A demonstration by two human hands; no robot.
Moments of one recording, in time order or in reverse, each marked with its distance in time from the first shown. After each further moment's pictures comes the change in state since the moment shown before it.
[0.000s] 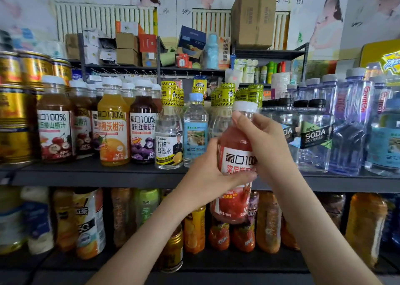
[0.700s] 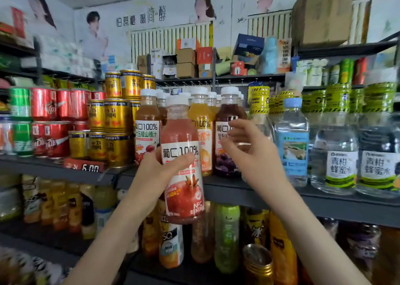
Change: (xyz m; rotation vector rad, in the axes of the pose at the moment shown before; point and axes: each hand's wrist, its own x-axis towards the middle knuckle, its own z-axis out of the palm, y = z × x) left_hand -0.073 -0.062 -0.181 -0.279 0.528 -0.251; right_hand -0.006 0.037 0.162 -0.256 -0.253 -0.250
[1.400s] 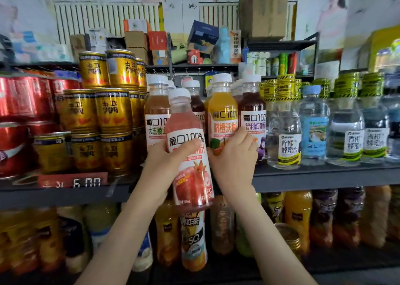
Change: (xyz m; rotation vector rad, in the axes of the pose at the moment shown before) left_hand 0.078 -0.025 -0.096 -0.143 -0.270 -0.088; right_hand 0.025 0.022 0.169 -0.960 0.515 0.286
